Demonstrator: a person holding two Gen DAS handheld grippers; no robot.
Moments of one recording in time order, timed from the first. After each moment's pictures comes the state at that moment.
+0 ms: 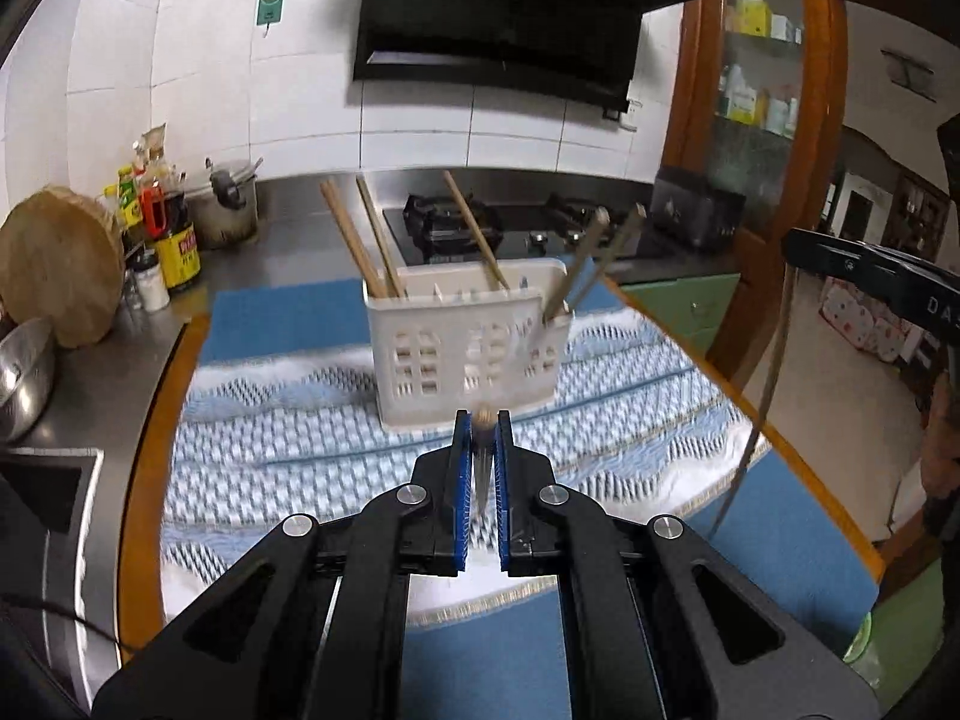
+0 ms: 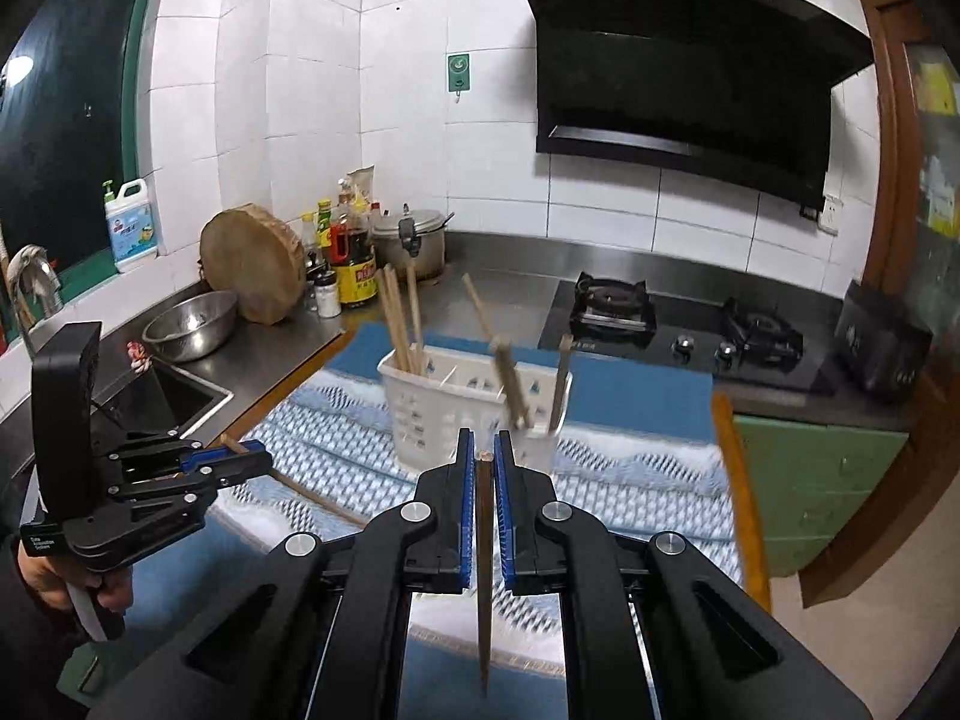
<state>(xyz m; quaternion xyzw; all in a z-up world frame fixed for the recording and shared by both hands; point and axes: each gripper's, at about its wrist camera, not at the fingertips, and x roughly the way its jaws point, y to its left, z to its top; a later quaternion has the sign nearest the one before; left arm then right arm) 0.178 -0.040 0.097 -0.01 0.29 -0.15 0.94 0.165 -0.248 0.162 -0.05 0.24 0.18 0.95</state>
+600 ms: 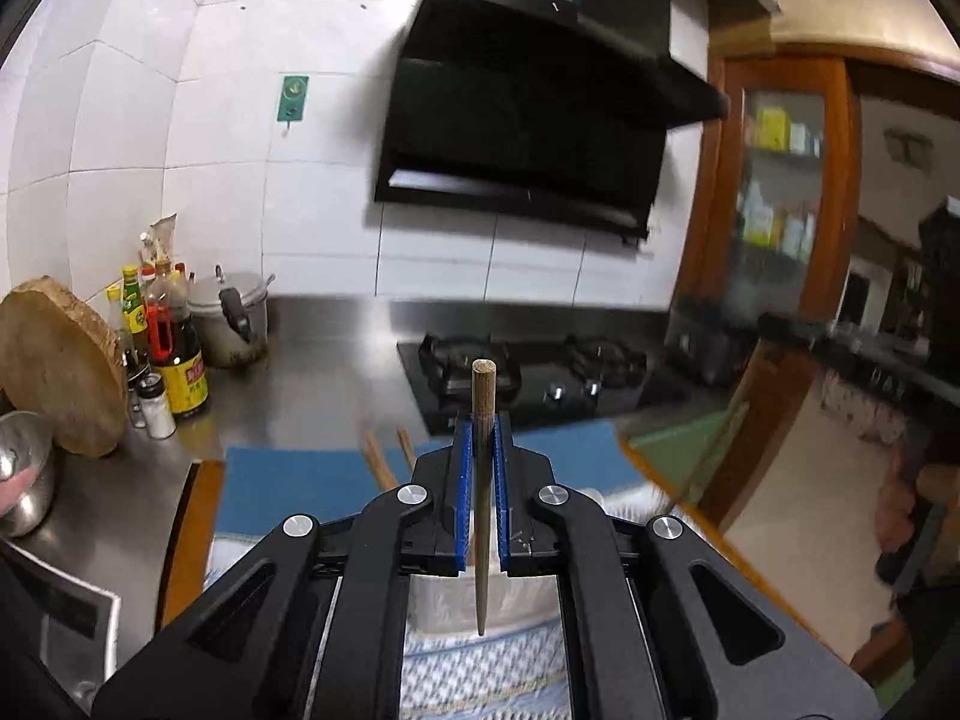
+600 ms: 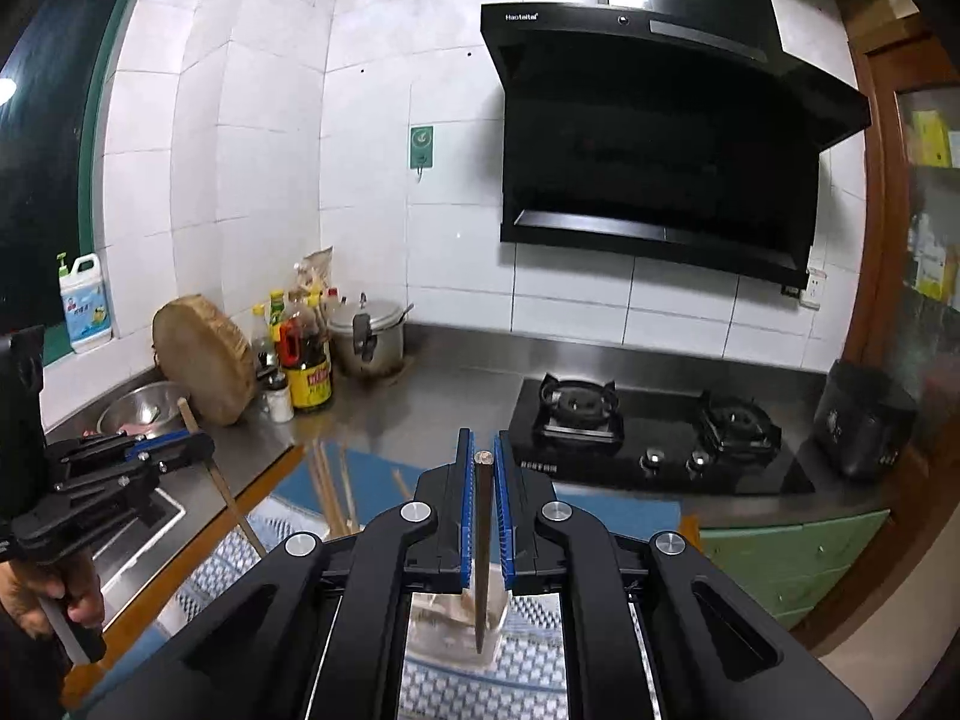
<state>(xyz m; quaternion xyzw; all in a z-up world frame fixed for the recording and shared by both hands) 0.267 -0.009 0.209 -0.06 0.17 -0.15 0.97 0.271 -0.242 0.249 -0.04 0.17 0.15 0.97</state>
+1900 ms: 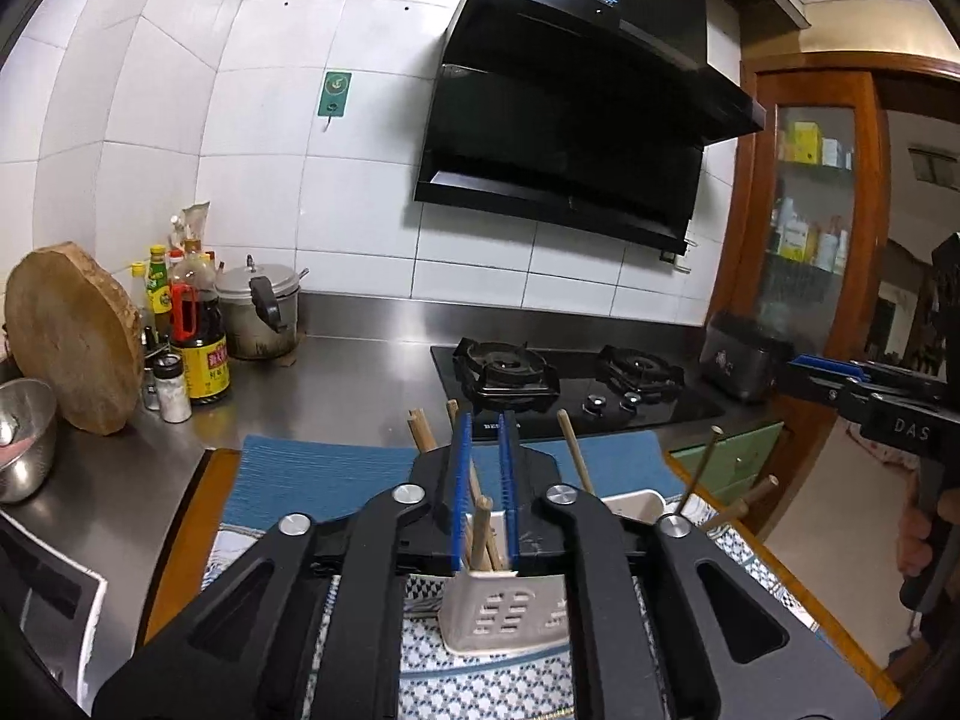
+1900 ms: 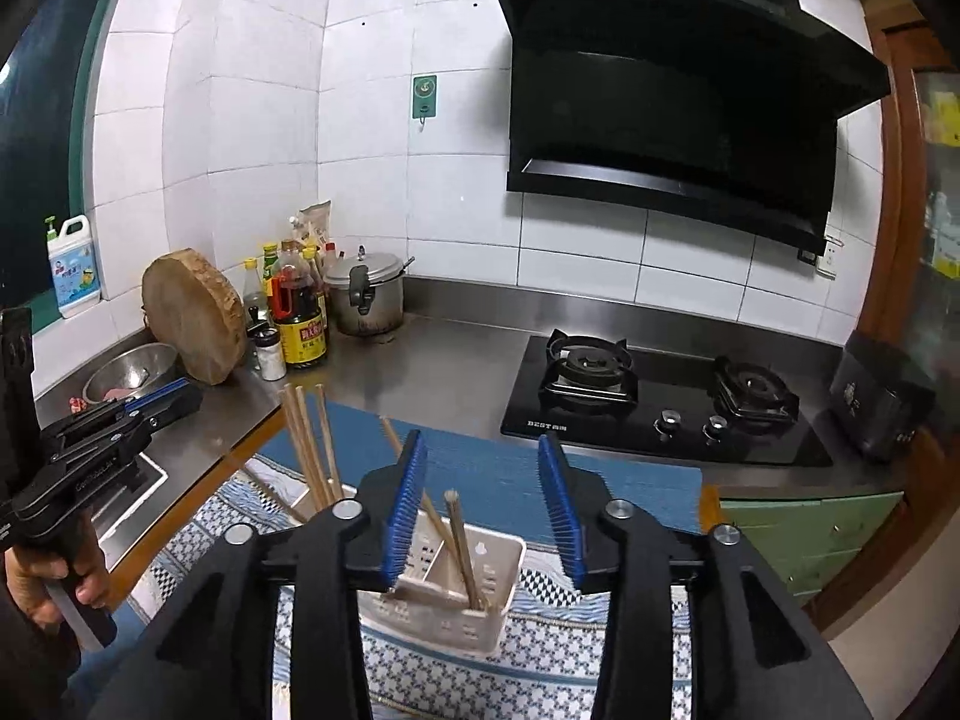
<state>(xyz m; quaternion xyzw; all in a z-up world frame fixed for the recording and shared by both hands) 0.276 0.004 0.152 -0.07 0.16 -0.10 0.98 0.281 -0.235 0.188 -0.05 0.22 0.16 0.96</state>
